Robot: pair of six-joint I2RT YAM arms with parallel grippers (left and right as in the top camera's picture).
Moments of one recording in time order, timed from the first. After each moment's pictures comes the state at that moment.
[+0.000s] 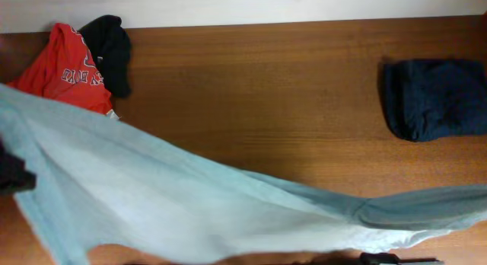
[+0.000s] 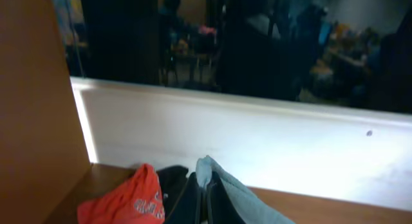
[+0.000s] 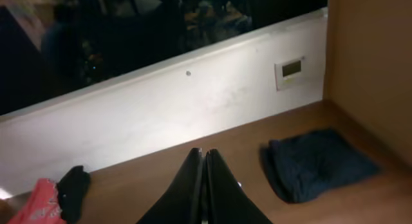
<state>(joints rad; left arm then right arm) -0.11 1.30 2.63 -1.39 -0.23 -0.11 -0.10 1.10 2.70 -1.66 0.04 0.26</state>
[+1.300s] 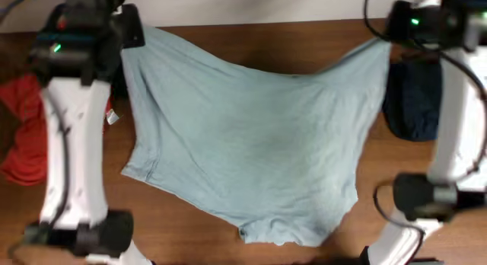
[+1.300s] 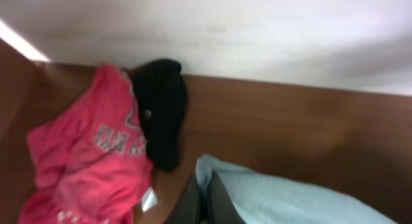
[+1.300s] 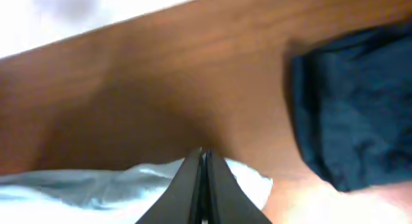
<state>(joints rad) -0.11 1.84 2.27 -1.14 -0.25 -0.13 -0.10 1.99 2.49 -1.41 -0.10 0.18</state>
